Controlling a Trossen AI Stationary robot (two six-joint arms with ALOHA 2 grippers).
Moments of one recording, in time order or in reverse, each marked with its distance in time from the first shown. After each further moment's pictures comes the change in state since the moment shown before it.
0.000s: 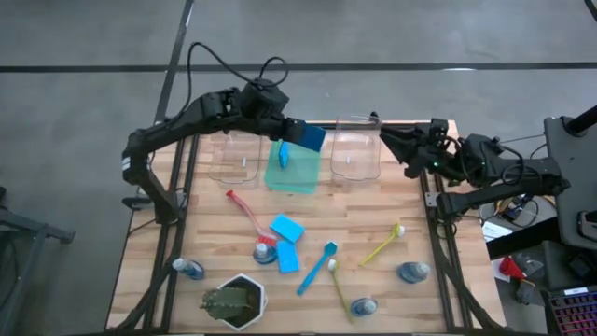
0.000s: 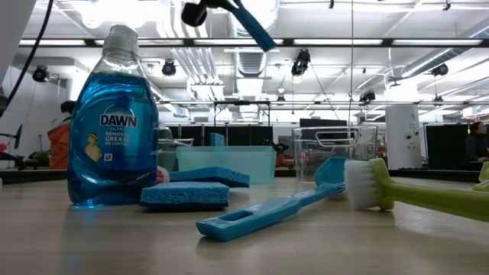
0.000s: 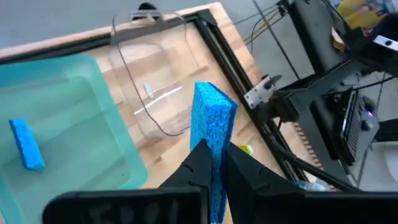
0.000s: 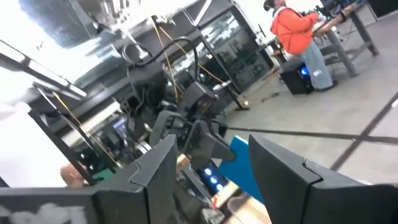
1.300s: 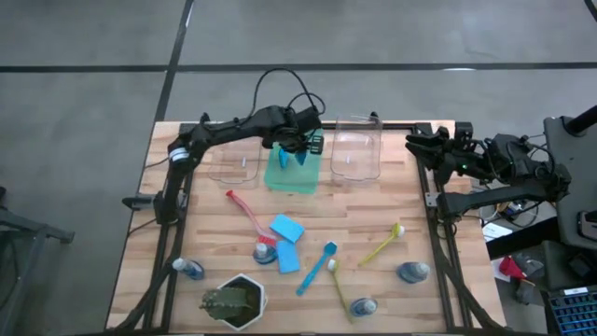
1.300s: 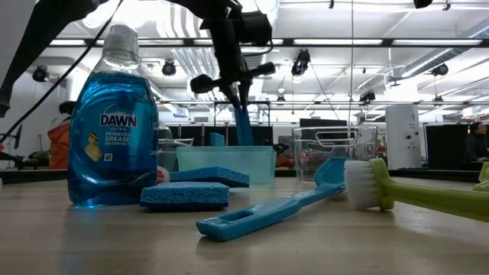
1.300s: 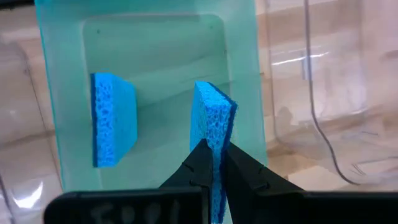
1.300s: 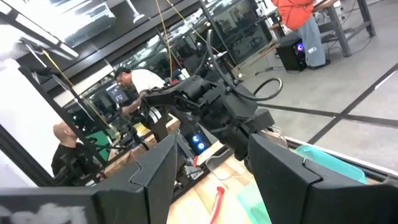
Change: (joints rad) left arm 0.073 0.386 0.000 -0.147 -0.164 -0.159; right arm 0.000 -0.253 0.000 -0.401 -0.073 -0.003
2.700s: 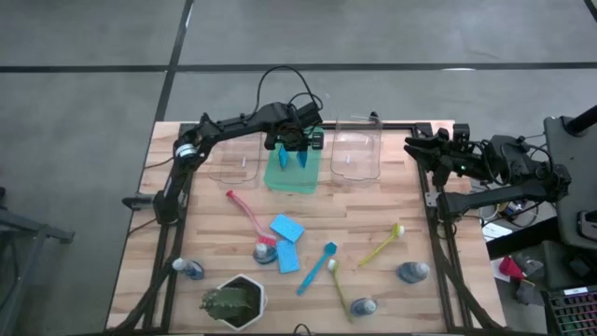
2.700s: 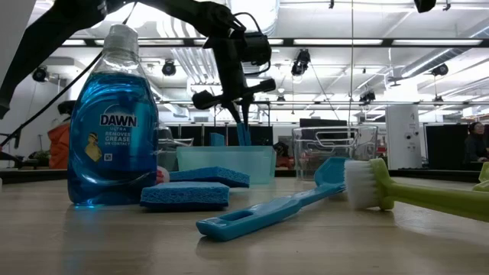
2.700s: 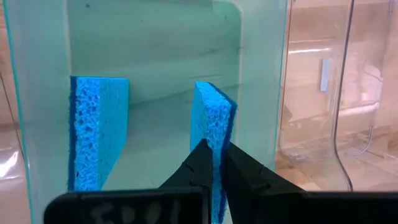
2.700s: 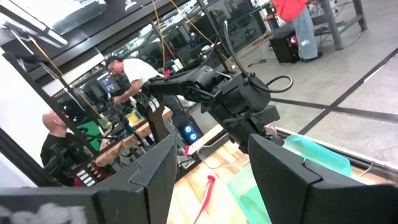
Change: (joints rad) left arm 0.066 0.070 0.000 0.034 0.105 -0.059; right arm 0.000 -0.005 0.000 -0.057 0.003 0.004
